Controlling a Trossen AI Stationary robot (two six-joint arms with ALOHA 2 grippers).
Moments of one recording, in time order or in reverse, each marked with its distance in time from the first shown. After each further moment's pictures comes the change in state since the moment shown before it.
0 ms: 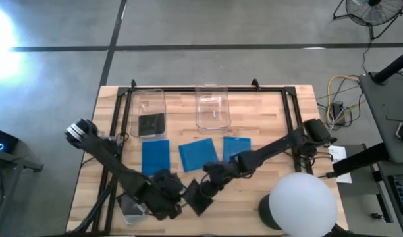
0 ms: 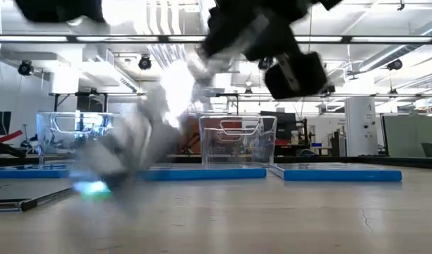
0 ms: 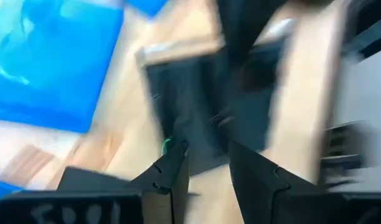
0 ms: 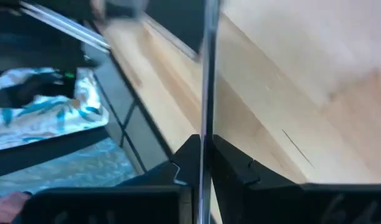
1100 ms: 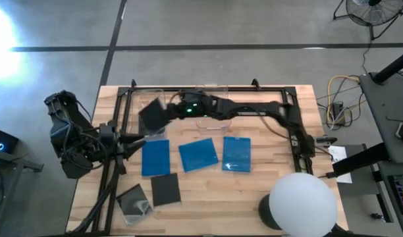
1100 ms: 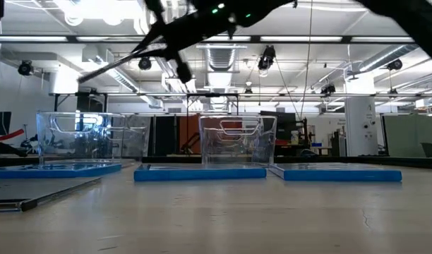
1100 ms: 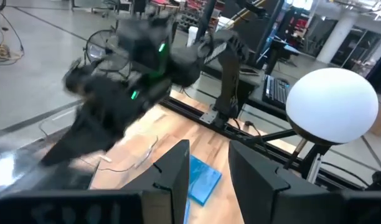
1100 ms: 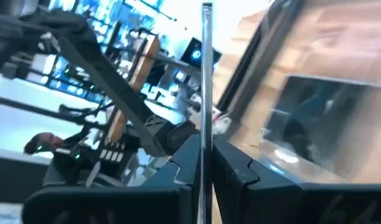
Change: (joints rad) left arm -0.213 -0.665 -0.002 -0.232 -0.731 0.173; right arm -0.495 0.288 0.624 0.082 0.136 -0.252
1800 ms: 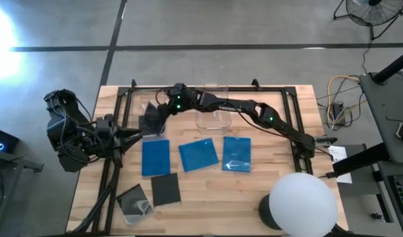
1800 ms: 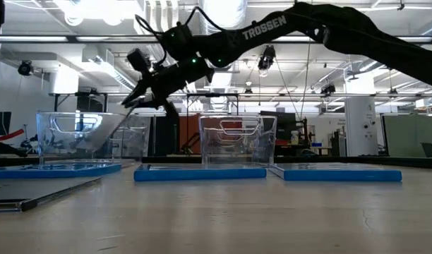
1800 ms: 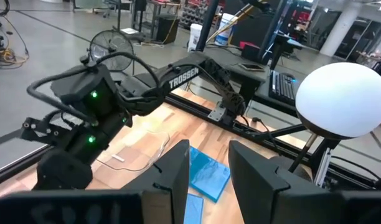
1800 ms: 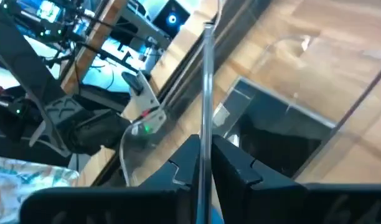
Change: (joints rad) left arm 0.000 -0.057 -0.005 -0.092 0.008 0.001; right arm -0.107 0.357 0.377 -0.169 -0.193 -0.263
